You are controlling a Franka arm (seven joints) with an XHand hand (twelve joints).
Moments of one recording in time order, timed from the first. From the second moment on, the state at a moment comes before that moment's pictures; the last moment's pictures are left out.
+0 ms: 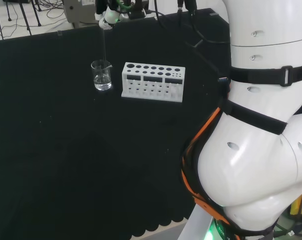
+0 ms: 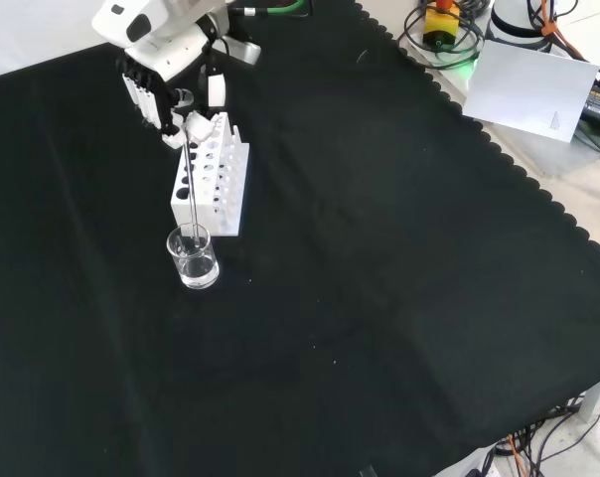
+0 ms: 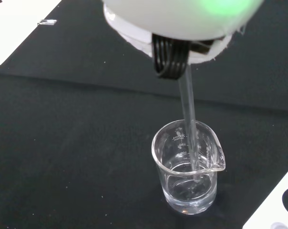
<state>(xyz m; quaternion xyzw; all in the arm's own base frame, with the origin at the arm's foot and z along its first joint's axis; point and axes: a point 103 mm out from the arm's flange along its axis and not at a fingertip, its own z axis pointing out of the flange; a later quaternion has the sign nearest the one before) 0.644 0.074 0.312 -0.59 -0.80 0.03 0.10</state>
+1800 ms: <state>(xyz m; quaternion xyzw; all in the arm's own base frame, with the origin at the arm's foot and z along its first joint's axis) 0.623 0.020 0.379 -0.63 -0.77 -0.03 0.07</state>
